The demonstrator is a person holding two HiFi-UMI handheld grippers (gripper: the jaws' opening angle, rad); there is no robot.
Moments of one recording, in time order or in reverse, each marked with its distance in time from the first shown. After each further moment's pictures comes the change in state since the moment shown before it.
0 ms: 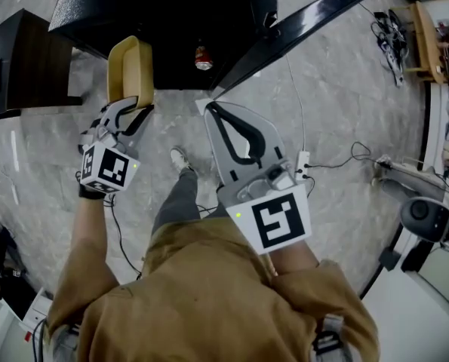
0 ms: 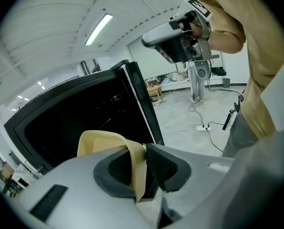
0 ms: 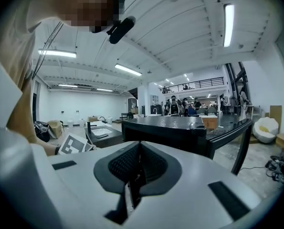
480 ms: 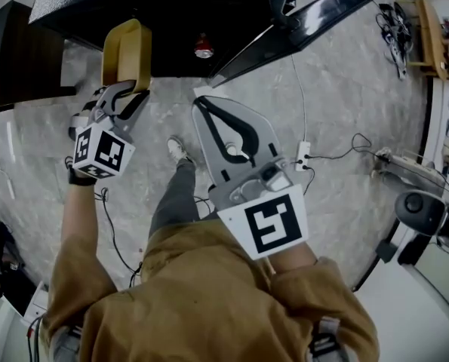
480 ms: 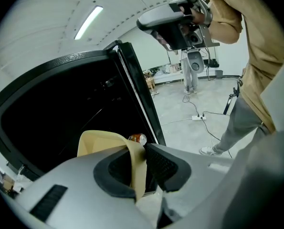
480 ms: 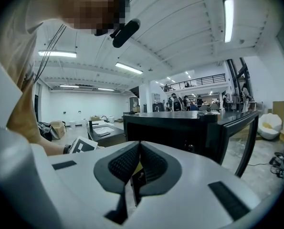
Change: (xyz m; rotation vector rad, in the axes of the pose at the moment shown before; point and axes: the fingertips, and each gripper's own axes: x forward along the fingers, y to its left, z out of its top) left arm 0.039 0.008 -0.043 0.069 0.078 -0.069; right arm 0.031 0.006 -0.033 0.028 0.026 0.024
